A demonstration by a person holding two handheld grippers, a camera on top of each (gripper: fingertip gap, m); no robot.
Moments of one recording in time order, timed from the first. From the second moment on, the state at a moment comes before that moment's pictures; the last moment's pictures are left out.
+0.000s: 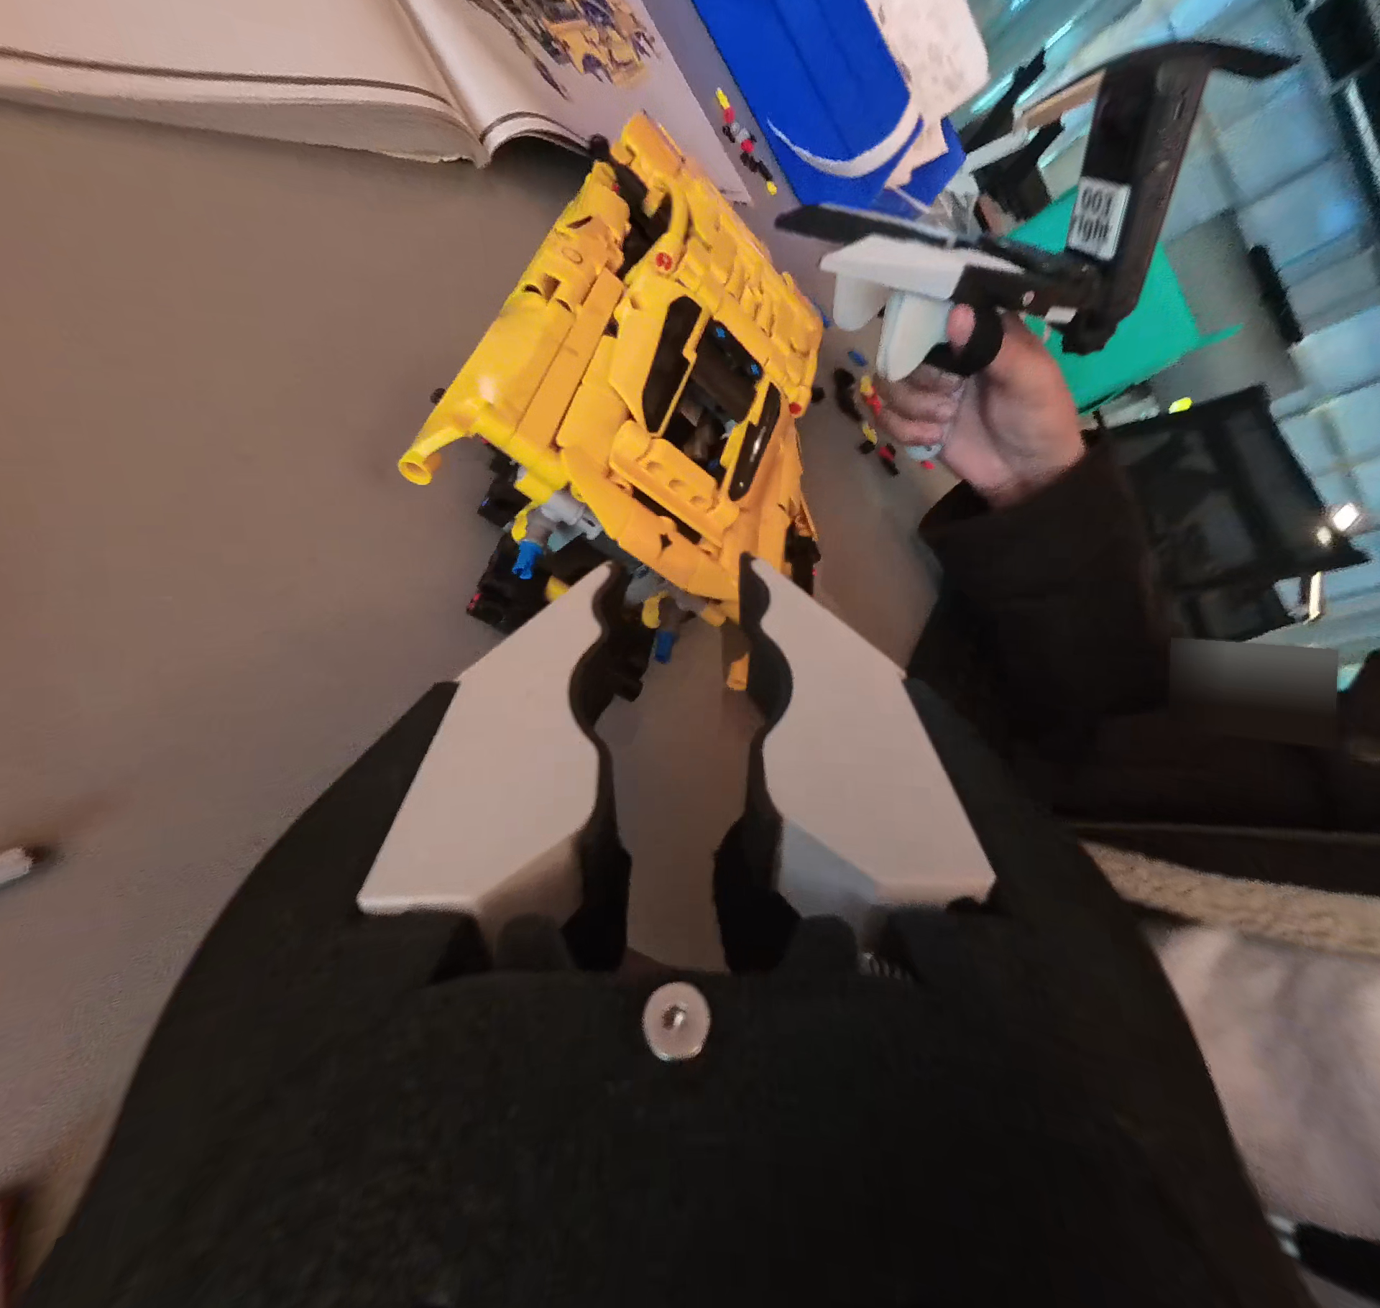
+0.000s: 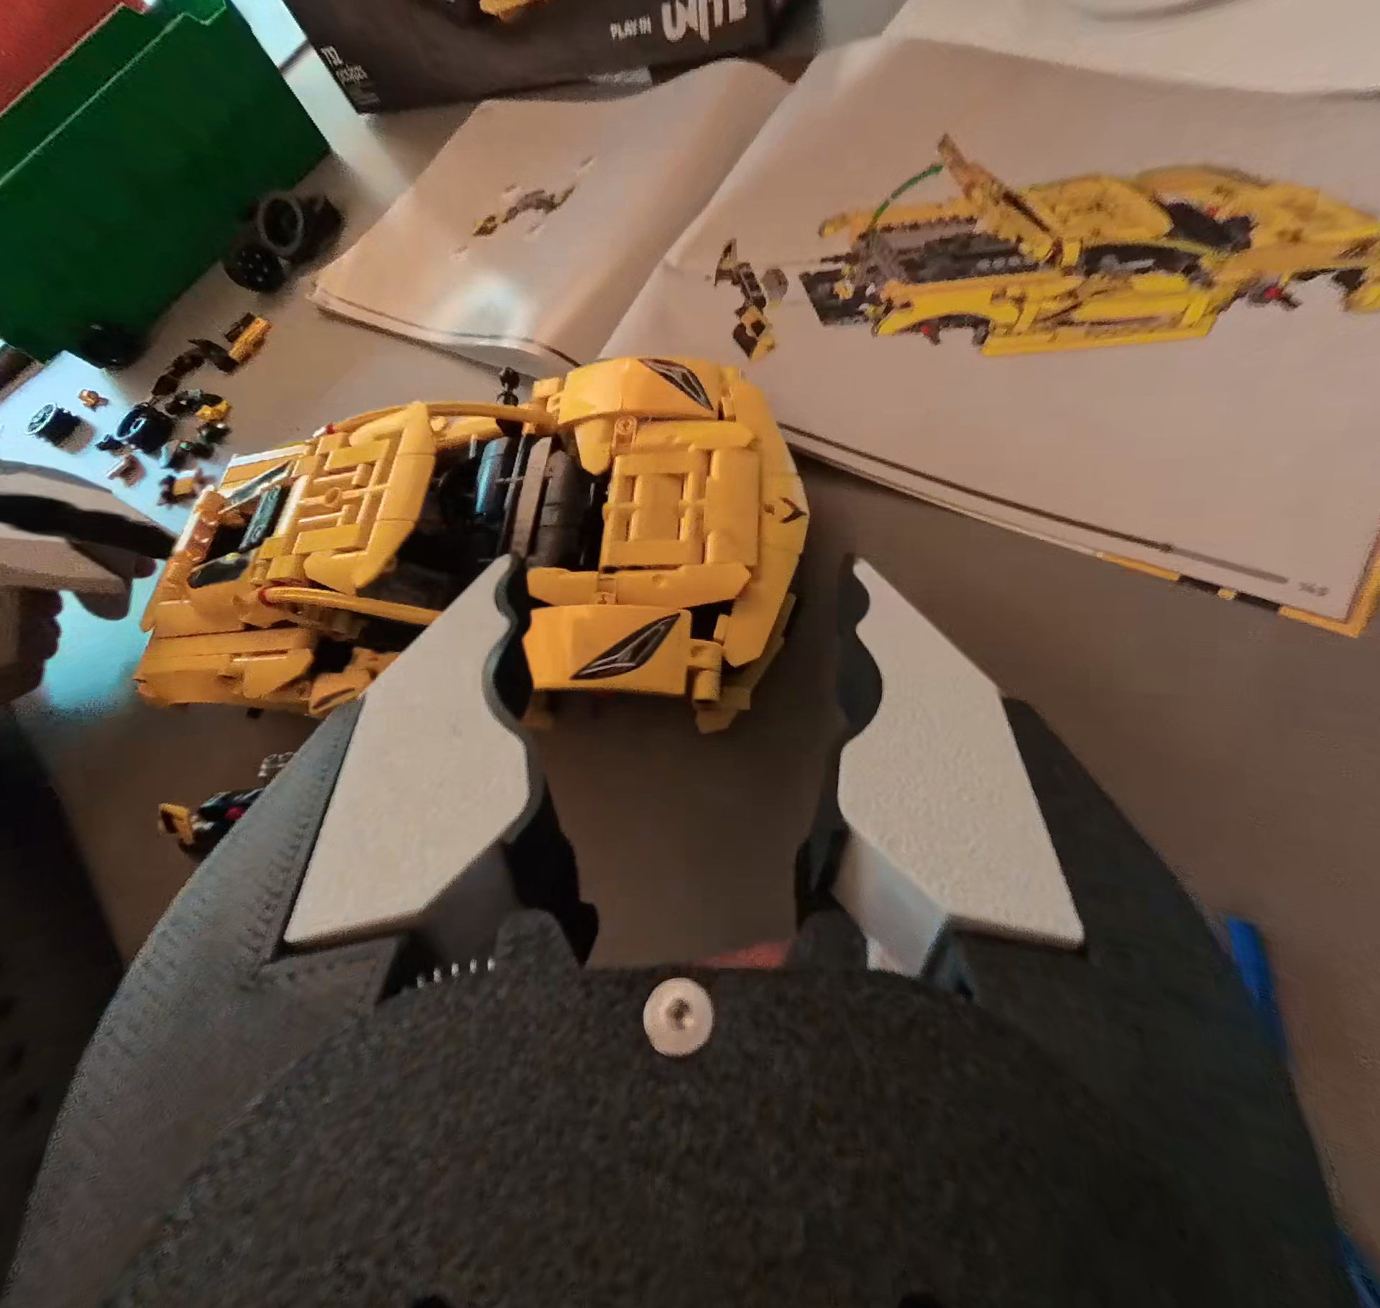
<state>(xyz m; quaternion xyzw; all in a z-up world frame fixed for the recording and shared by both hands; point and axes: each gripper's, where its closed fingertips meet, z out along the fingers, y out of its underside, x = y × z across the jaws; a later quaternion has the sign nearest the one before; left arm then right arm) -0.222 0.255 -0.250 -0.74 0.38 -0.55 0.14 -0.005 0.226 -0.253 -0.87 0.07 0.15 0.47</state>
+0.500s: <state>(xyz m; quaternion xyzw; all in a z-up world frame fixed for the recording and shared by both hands) -0.210 0.248 -0.211 -0.69 0.32 -0.64 0.09 -0.016 0.228 -0.271 -0.88 0.05 0.15 0.45</state>
